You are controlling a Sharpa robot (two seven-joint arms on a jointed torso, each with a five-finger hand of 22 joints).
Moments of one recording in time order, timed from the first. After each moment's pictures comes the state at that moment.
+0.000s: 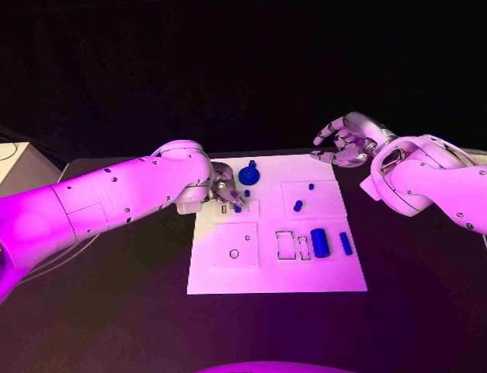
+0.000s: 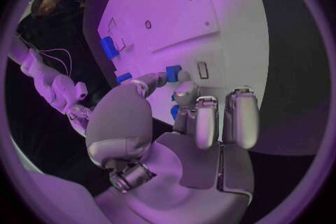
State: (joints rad) left arm 1.26 -0.55 0.04 1.22 -1.16 0.28 -0.54; left_hand 0.98 -0.20 0.56 0.16 0.49 0.94 0.03 0.60 1.05 1.33 -0.03 1.13 0.99 1.47 -0.08 1.57 1.31 0.06 1.43 0.03 1.47 1.31; right arm 1.39 -0.78 -0.13 1.44 -1.13 -0.48 -0.13; right_hand 1.37 -0.22 0.29 0.29 0.27 0.90 0.15 0.30 0.37 1.42 0.06 1.43 1.31 1.47 0.00 1.57 1.31 0.01 1.47 0.09 1.56 1.31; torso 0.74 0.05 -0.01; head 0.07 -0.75
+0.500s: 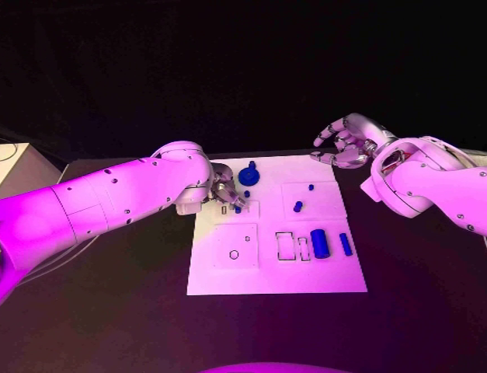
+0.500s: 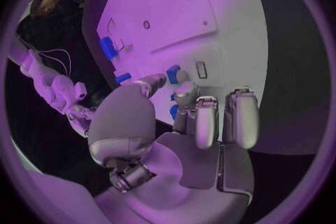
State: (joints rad) left arm 1.26 -0.55 0.04 1.22 -1.17 0.28 -0.54; left_hand 1.00 -0.19 0.45 0.24 0.34 0.94 0.03 0.57 1.07 1.33 -0.03 1.14 0.99 1.47 -0.08 1.57 1.31 0.06 1.43 0.03 1.47 1.31; right arm 1.39 -0.79 -0.13 1.44 -1.13 -0.48 -0.13; right_hand 1.36 -0.22 0.29 0.29 0.27 0.89 0.15 0.30 0.37 1.42 0.06 1.43 1.31 1.47 0.00 1.57 1.31 0.01 1.47 0.09 1.56 1.31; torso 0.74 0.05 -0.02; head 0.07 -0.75
